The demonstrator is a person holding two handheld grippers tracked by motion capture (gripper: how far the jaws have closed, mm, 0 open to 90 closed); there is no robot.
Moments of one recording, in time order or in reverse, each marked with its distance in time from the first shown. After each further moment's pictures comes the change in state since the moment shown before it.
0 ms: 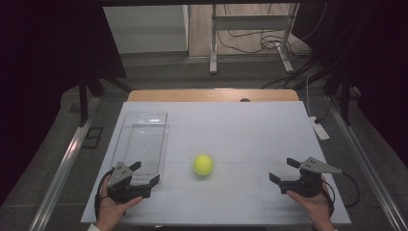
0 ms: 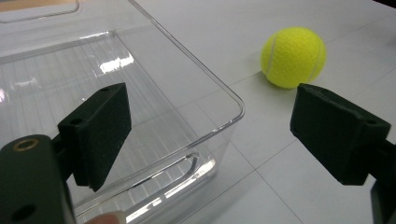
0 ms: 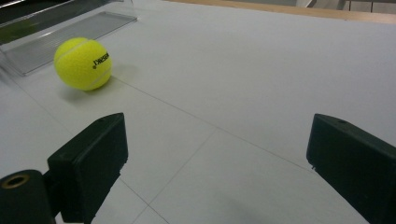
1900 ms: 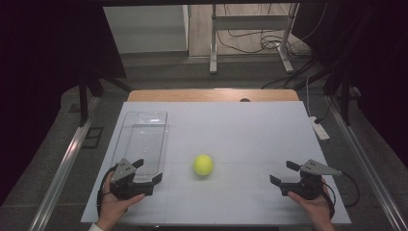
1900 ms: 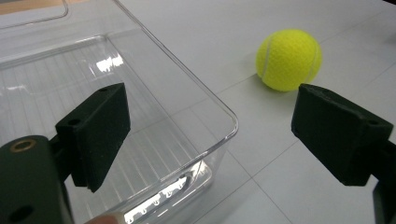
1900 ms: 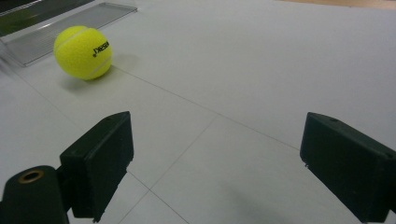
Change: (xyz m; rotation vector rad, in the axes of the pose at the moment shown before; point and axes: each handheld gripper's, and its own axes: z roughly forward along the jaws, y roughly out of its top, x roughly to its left) left arm -0.001 0.010 0.005 0.019 -0.019 0.017; right arm 0.000 -0.007 -0.002 0.023 0.005 0.005
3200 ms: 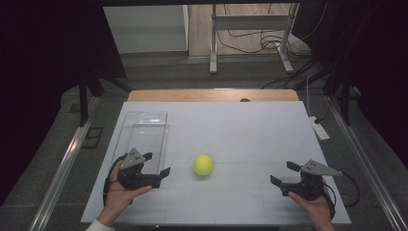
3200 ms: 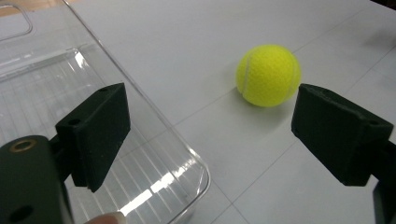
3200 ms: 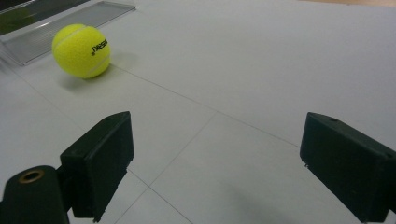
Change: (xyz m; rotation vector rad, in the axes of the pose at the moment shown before) left arm -0.007 0.036 0.013 0.063 -0.065 0.023; right arm 0.000 -0.001 -0.001 0.005 -0.002 0.006
